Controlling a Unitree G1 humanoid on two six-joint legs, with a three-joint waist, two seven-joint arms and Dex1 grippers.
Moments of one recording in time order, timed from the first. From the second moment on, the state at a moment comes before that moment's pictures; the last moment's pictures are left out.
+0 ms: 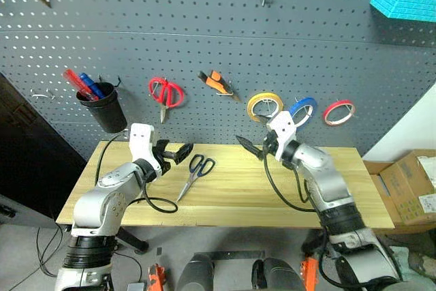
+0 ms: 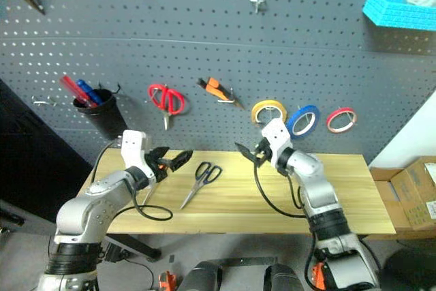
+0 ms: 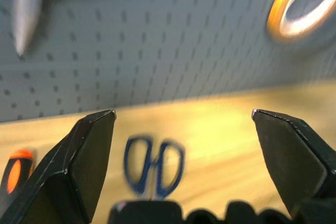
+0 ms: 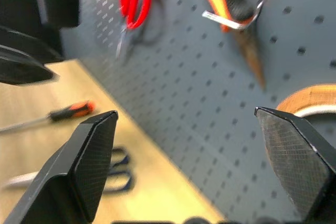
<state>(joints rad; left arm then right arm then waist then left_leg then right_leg) -0.27 0.51 0.06 -0.02 -0.50 0.67 -0.35 -0.43 -0.24 0.15 0.02 0.11 0.24 0.69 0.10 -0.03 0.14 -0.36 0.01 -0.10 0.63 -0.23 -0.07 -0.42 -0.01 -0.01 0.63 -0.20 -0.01</state>
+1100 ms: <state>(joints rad) -0.36 0.55 -0.03 0.29 -0.18 0.87 -0.51 -0.39 -0.36 0.38 -0.27 0.14 0.38 0.83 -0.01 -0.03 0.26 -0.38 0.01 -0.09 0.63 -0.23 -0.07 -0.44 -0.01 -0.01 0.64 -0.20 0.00</state>
